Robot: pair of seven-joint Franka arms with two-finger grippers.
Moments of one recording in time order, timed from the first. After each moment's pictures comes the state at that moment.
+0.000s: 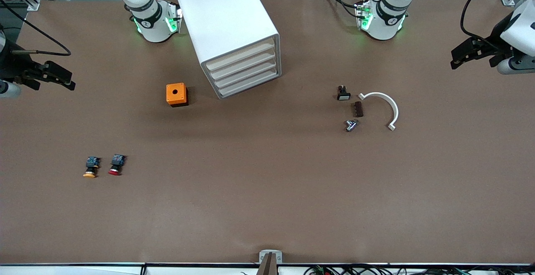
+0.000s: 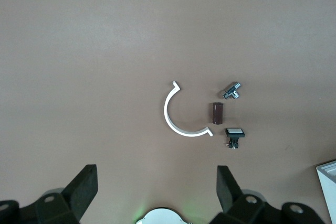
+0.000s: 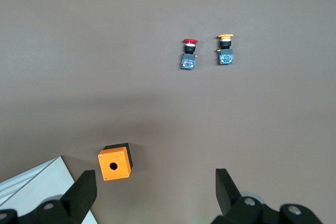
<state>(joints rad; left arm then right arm) 0.00 -0.10 -0.08 -1.64 0.02 1.48 -0.10 -0.02 -0.05 -0.01 -1.68 0.01 1.60 0.00</state>
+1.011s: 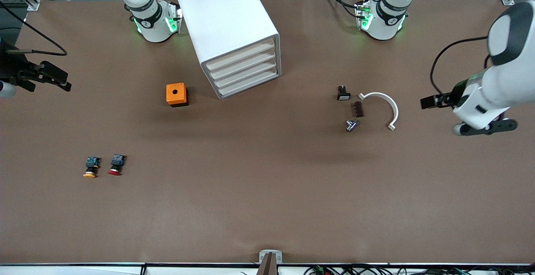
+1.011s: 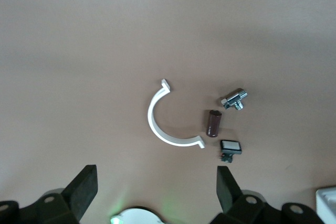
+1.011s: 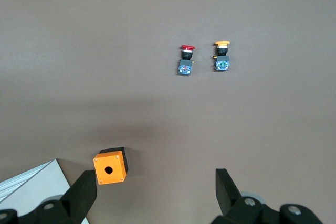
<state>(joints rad) -0.05 0.24 -0.09 -1.57 0.02 1.52 -0.32 -0.03 -0.06 -0.02 -1.68 0.01 1.62 -0.03</state>
